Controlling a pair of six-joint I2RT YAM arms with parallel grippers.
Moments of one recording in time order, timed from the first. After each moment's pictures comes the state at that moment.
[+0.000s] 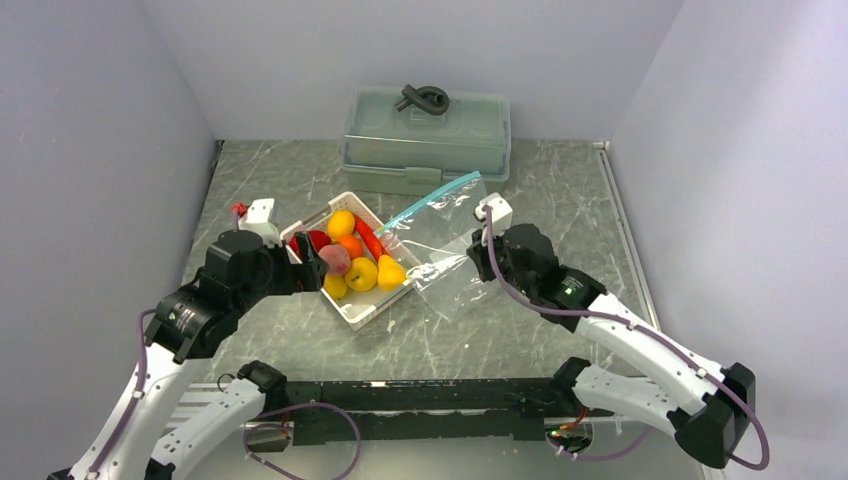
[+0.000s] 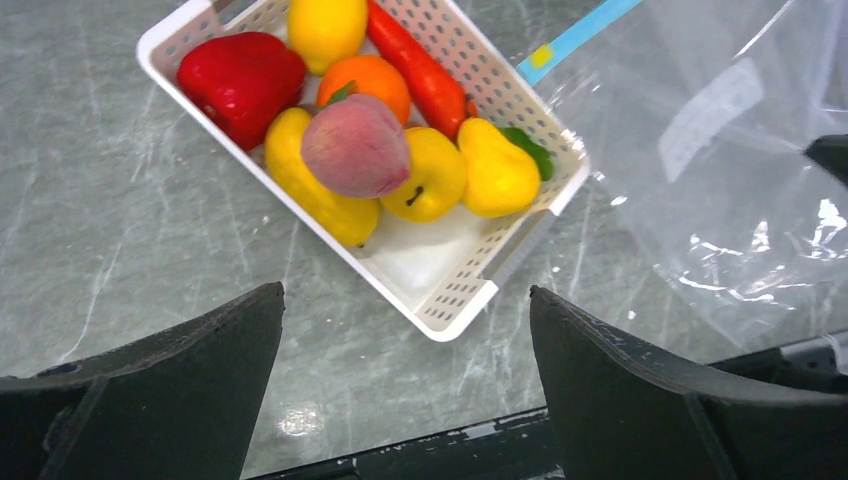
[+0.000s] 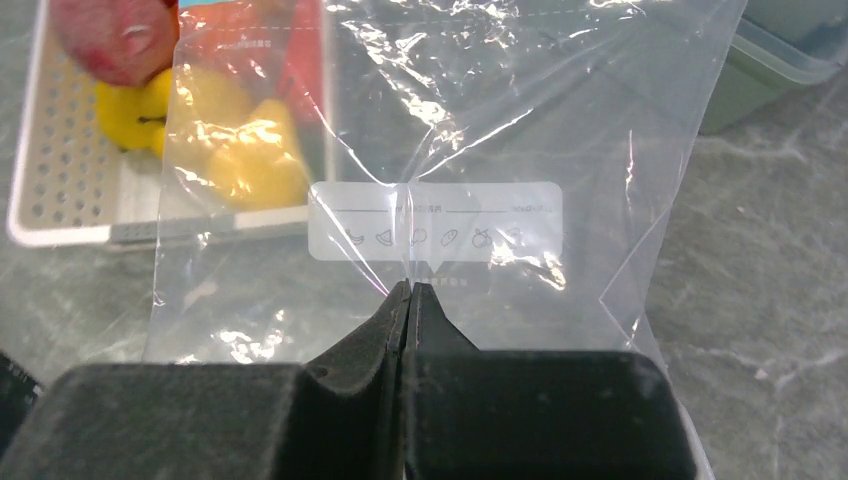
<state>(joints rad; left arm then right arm) -0.48 0.68 1.03 -0.92 -0.14 -0.46 0.76 0.95 0.81 -0.29 0.17 0.09</state>
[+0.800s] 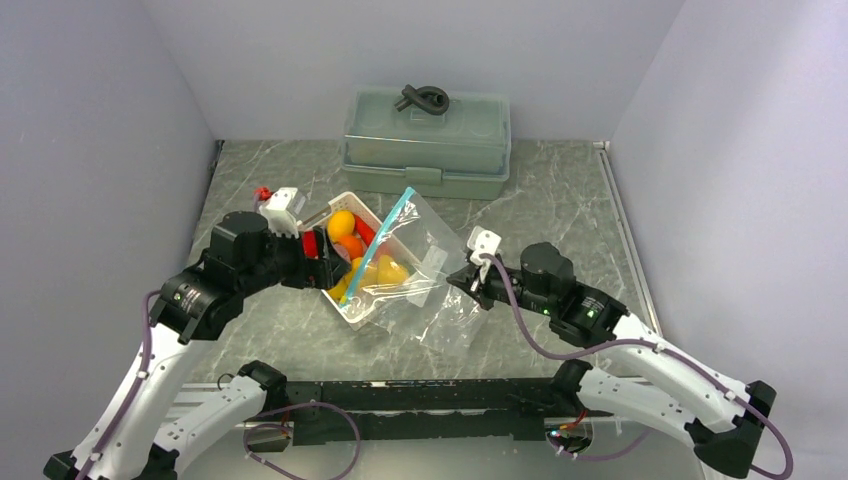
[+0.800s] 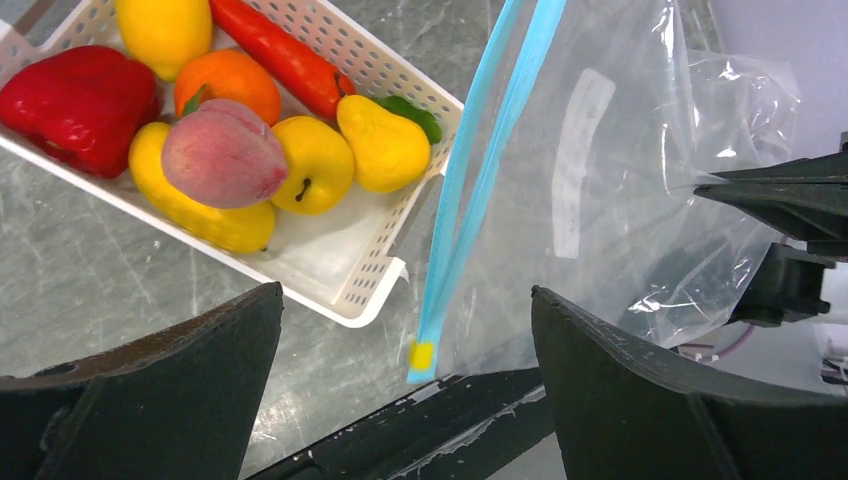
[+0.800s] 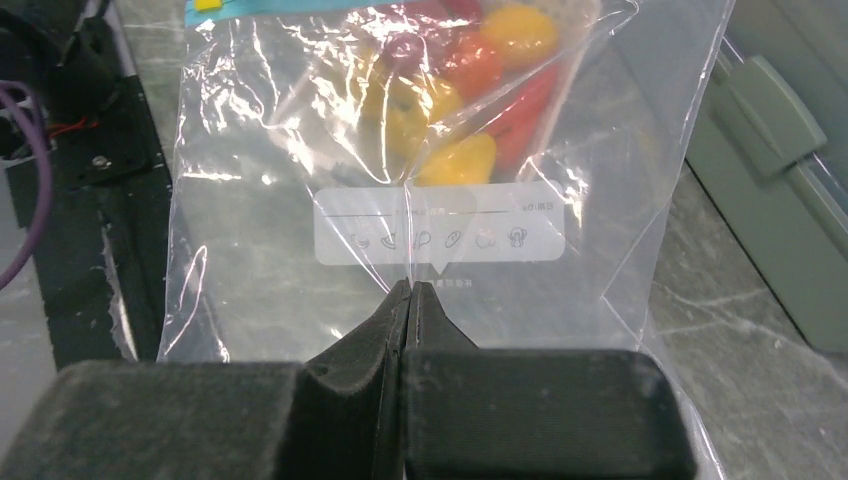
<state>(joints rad) -0.48 0.79 1.14 -0.91 0.12 -0.41 0.87 0.79 0.77 -0.29 -0.18 -0.15</state>
